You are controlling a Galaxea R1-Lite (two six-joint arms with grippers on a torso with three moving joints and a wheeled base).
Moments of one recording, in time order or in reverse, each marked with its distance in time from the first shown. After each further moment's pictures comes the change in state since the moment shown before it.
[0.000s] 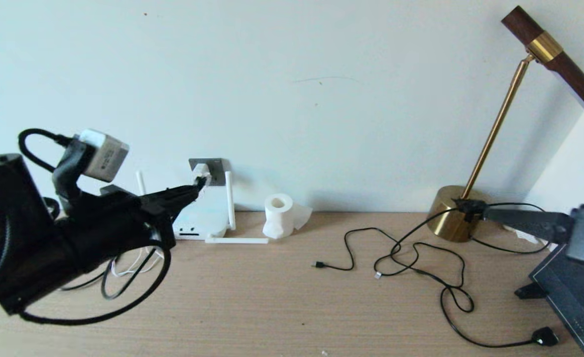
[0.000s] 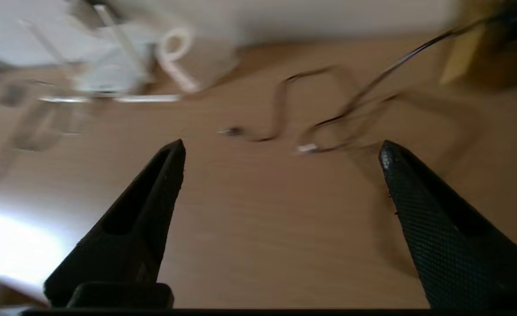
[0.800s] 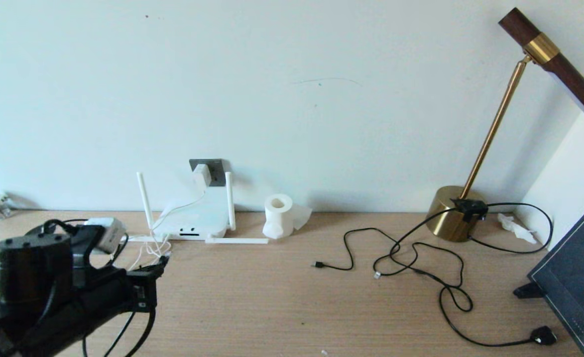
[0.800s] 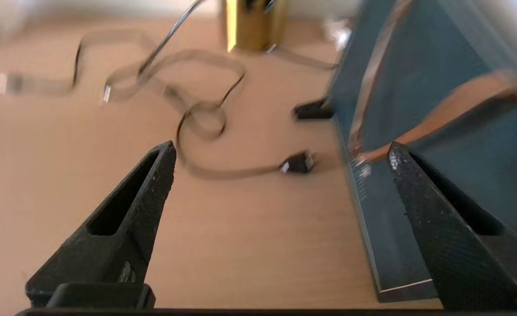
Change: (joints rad) left arm 0.135 0.109 0.253 0.024 0.224 -0.144; right arm -0.352 -0.794 0.380 0.291 -0.159 -0.404
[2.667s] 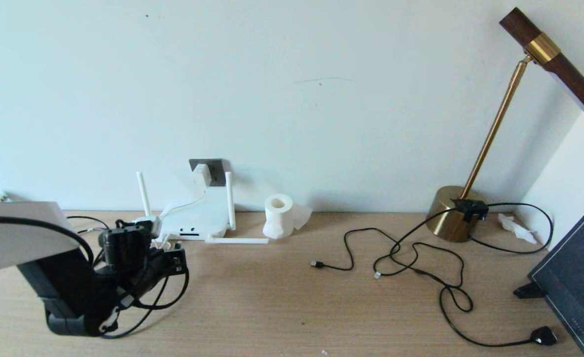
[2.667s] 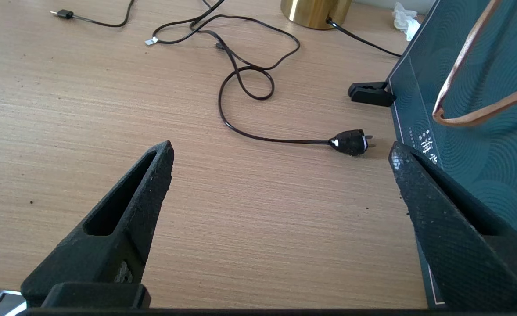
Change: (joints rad) left arm 0.115 0.676 -0.268 -0.429 0.037 0.001; right arm 0.012 -0.271 0.258 0.000 0.160 -0.089
